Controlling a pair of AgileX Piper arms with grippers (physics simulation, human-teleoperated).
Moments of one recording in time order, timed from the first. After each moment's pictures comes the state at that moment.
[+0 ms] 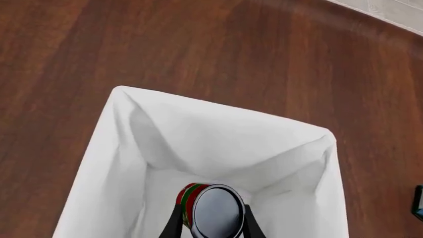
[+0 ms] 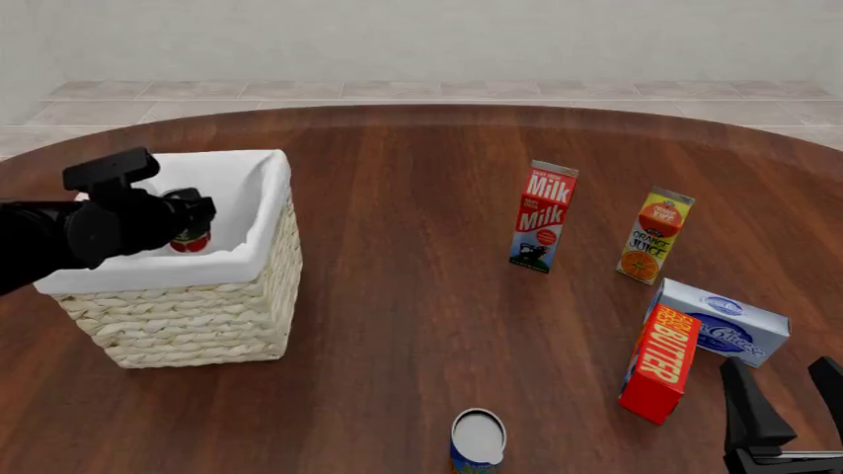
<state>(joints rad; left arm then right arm) 0.03 1.54 -0.97 0.15 -0.27 0.00 0.04 0.00 -0.03 0.00</state>
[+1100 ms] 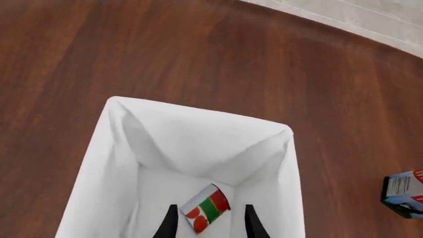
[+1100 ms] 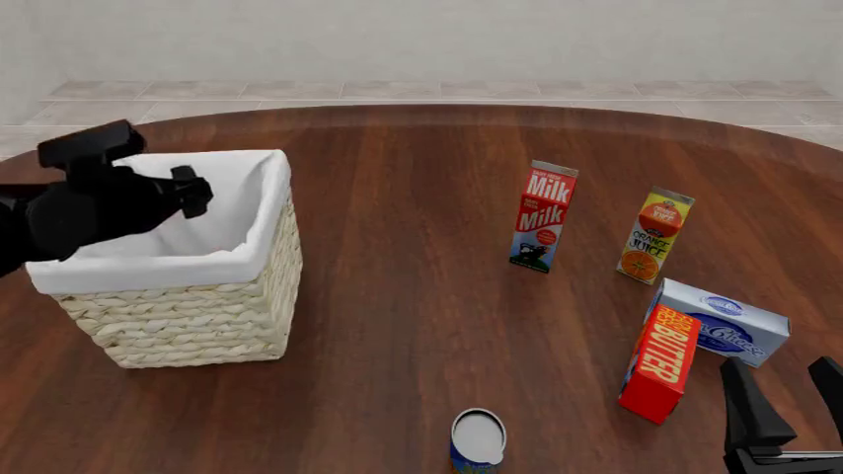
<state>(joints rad) 0.00 1.40 -0.99 0.24 -0.26 0.00 0.04 0.00 -0.03 0.00</state>
